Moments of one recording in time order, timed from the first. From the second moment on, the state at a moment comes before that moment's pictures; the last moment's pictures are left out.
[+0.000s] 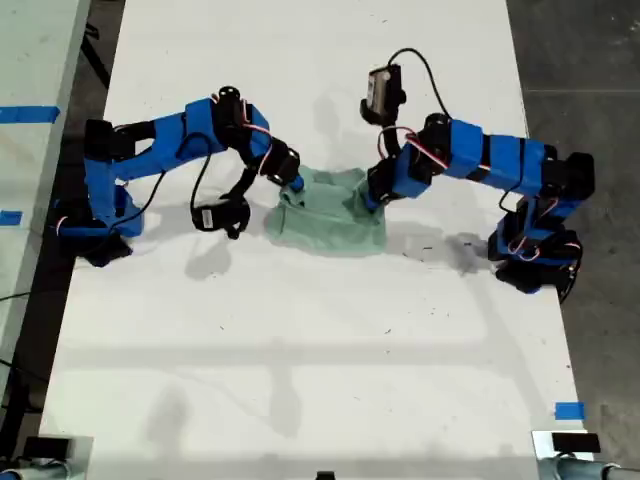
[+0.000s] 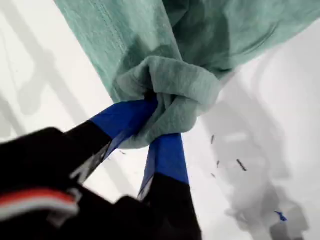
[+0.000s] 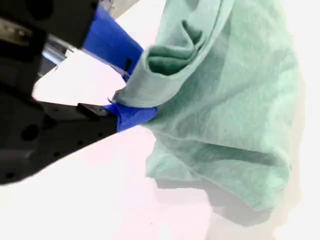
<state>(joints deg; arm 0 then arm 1) -6.2 67.9 46.1 82.9 41.3 14.6 93.1 75.1 91.8 -39.8</state>
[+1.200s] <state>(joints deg) -17.4 111.7 87.4 82.1 32.7 24.0 134.7 108.6 92.5 -28.2</state>
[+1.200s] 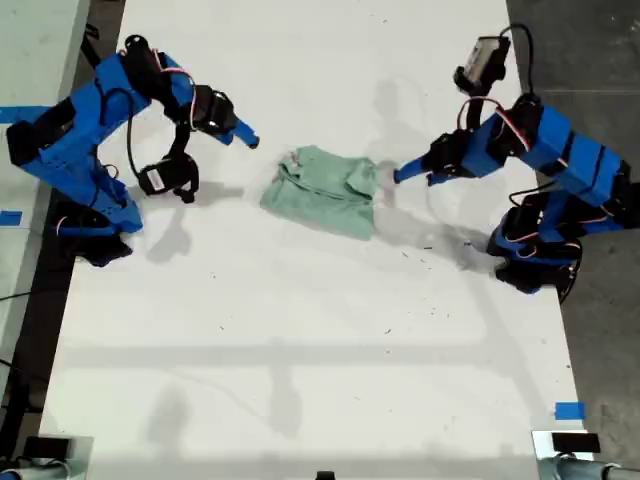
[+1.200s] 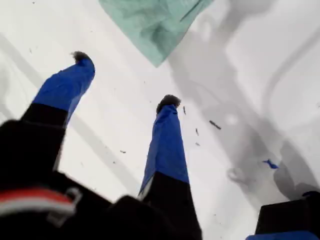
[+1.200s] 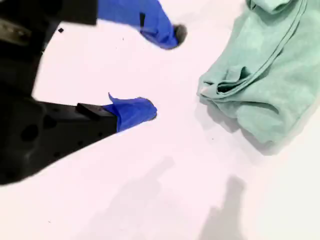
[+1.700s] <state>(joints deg) -3.7 175.6 169.0 61.3 9.0 0.4 164.7 154.7 73.2 1.2</state>
